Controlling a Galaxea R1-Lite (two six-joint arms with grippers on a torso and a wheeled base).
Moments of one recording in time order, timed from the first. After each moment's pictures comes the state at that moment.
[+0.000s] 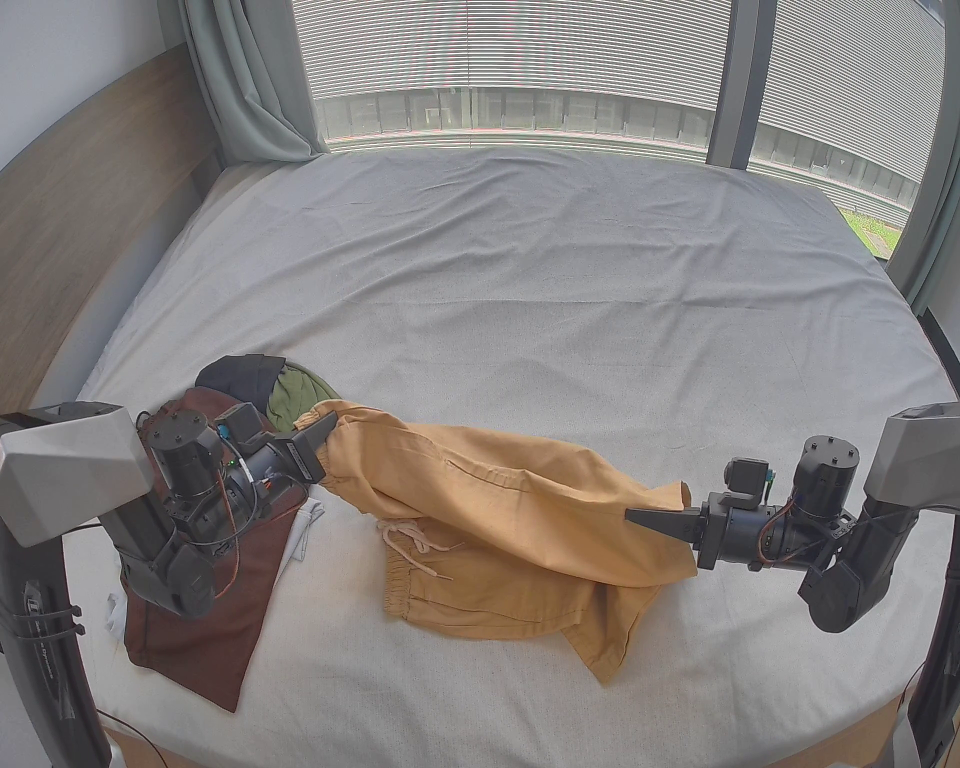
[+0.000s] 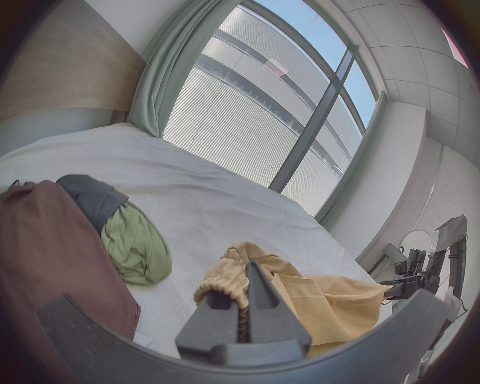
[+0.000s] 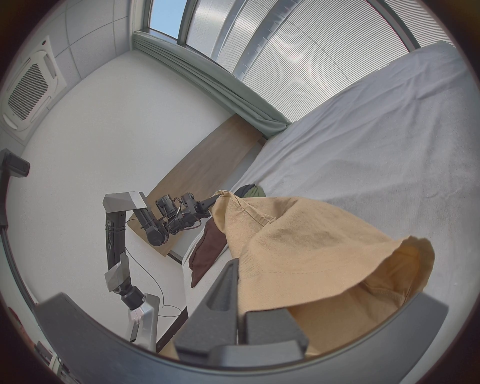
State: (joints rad) left arm -0.18 2.23 -0.67 -1.55 -0.31 -0.38; right arm 0.25 2.17 -0.47 -1.54 0.86 0.41
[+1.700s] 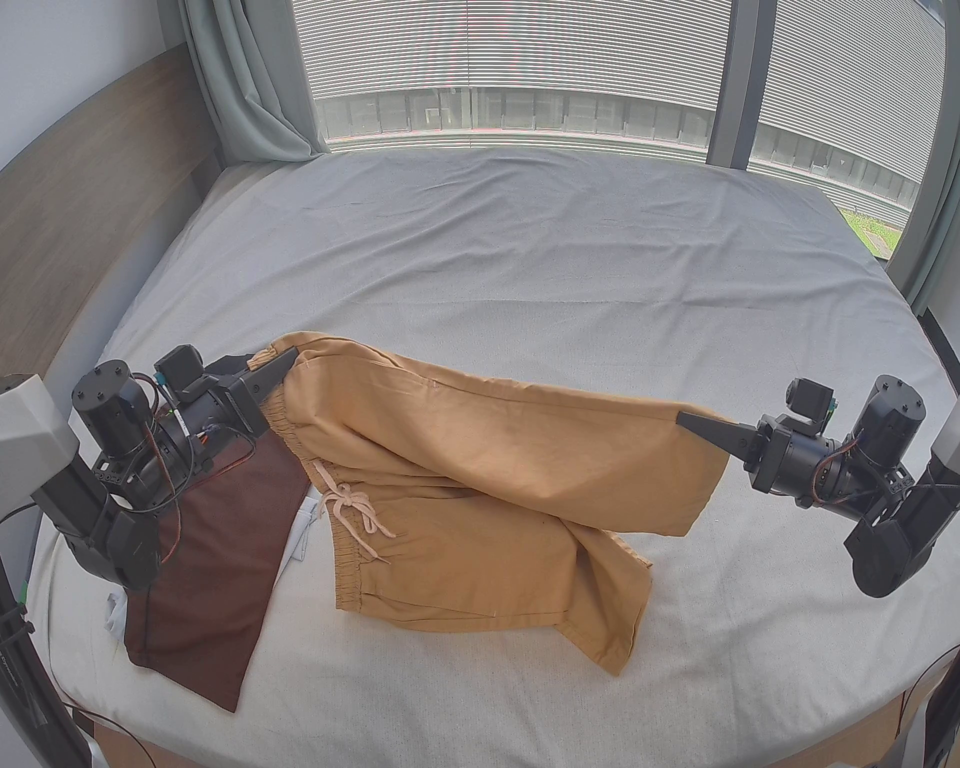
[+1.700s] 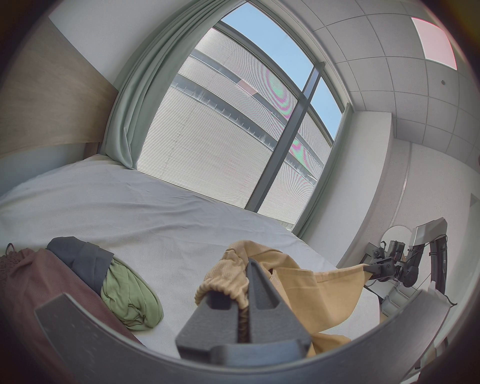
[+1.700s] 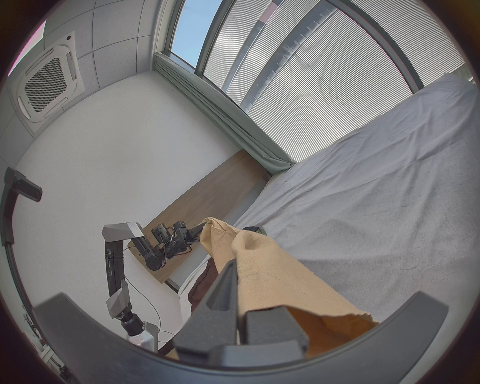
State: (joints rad) left arm -0.08 2.02 -0.66 -1.55 -0.51 -0.38; right arm 0.18 1.95 -0.51 -1.54 0.83 0.52
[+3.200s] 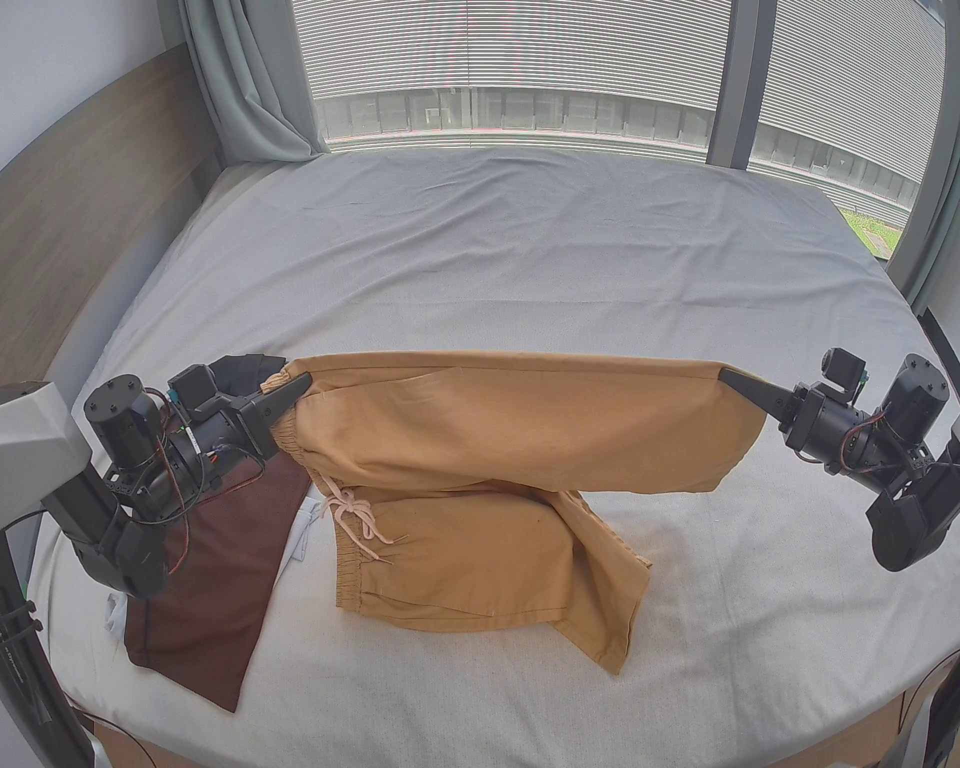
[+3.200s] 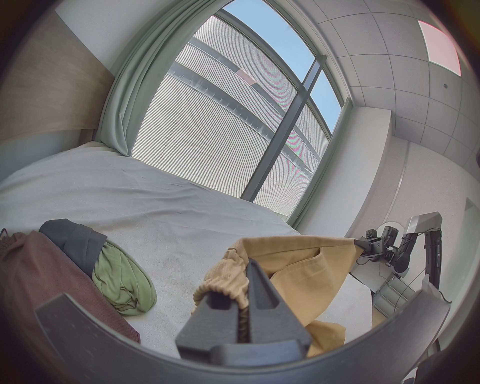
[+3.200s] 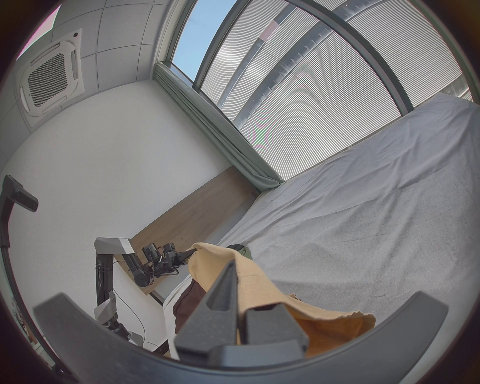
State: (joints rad) left arm -0.08 2.06 -0.64 -1.55 -0.56 -0.37; right arm 0.06 1.92 -0.57 -1.54 0.83 0.55
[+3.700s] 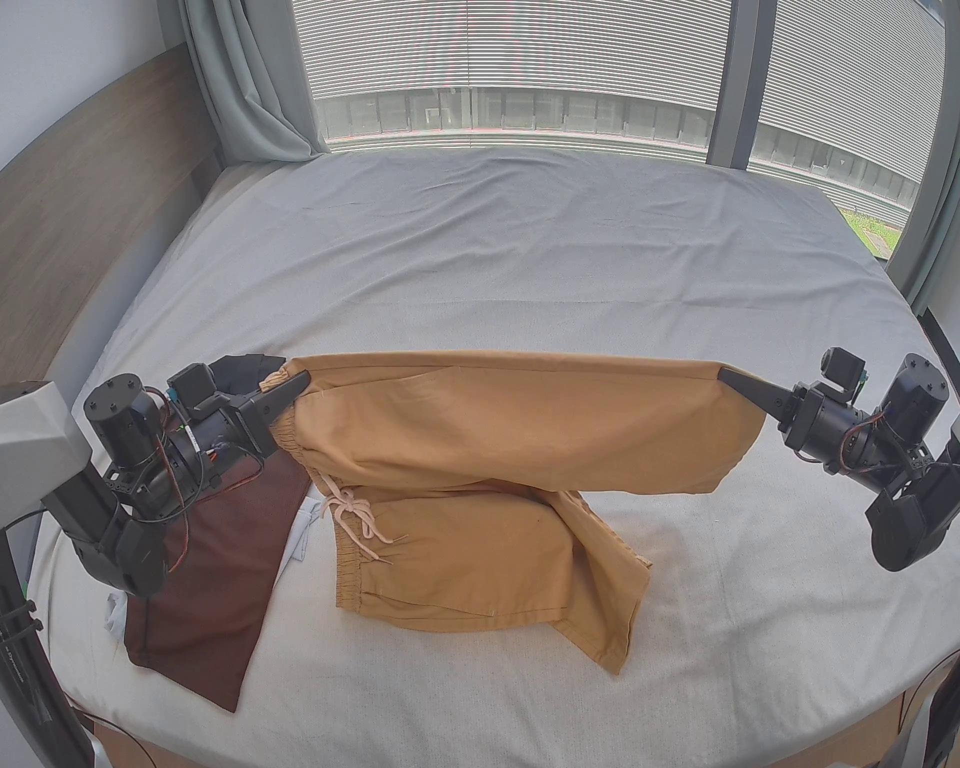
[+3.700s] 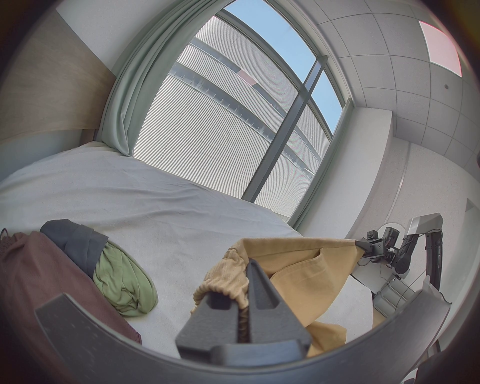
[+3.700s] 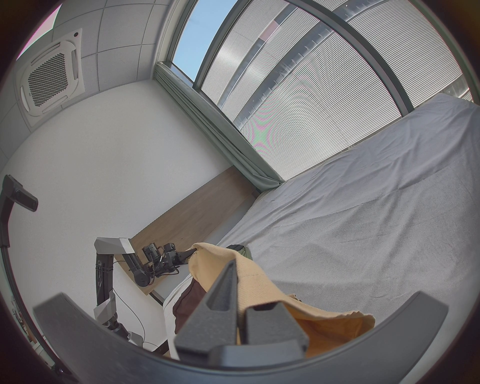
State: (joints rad) left arm -0.08 2.06 -0.64 -1.55 -0.56 -0.37; right arm 0.06 1.92 -0.57 -1.54 0.83 0.55
